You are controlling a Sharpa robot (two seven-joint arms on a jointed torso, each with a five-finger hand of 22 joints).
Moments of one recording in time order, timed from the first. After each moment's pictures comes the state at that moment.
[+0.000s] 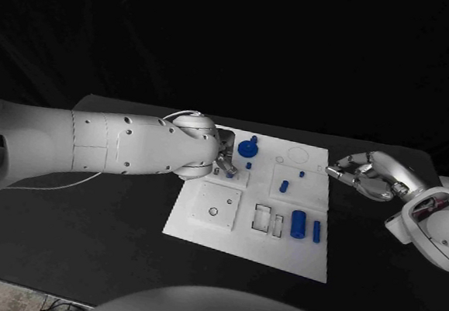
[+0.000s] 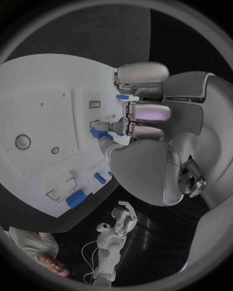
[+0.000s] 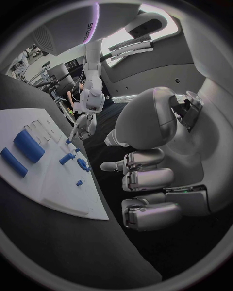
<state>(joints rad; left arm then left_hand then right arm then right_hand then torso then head) 1.27 -0.57 -0.22 1.37 -1.16 -0.08 -0.62 1.35 -0.06 0.29 0.13 0.32 1.10 0.06 0.23 0.56 1.46 -0.02 1.57 1.31 1.46 -0.07 1.57 1.31 0.02 1.47 0.03 1.41 1.31 1.24 -0.99 -0.24 1.52 -1.12 -0.38 0.14 1.10 0.12 -0.09 0.29 0.31 0.85 0.10 0.32 0.80 1.46 0.02 1.57 1.31 1.47 -0.03 1.57 1.31 0.01 1.46 0.08 1.52 1.31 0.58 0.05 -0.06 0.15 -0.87</state>
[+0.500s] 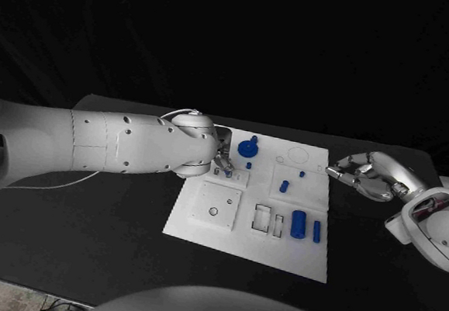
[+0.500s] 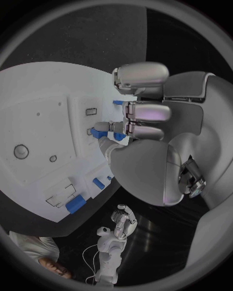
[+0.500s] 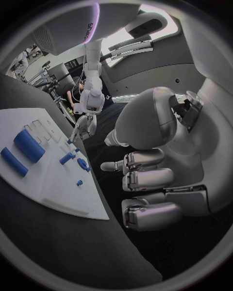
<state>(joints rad) 1.27 -0.57 -0.22 1.36 -1.18 -0.08 -0.64 1.35 -0.06 0.29 0.13 0.32 1.10 0.06 0.23 0.56 1.46 -0.02 1.57 1.31 1.46 -0.07 1.57 1.31 0.02 1.47 0.03 1.41 1.31 1.24 -0.99 -0.24 1.52 -1.12 -0.38 0.14 1.10 0.12 -0.09 0.29 0.31 0.85 0.10 0.32 0.80 1.46 0.02 1.57 1.31 1.47 -0.03 1.57 1.31 0.01 1.46 0.08 1.52 1.31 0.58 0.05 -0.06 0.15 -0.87</state>
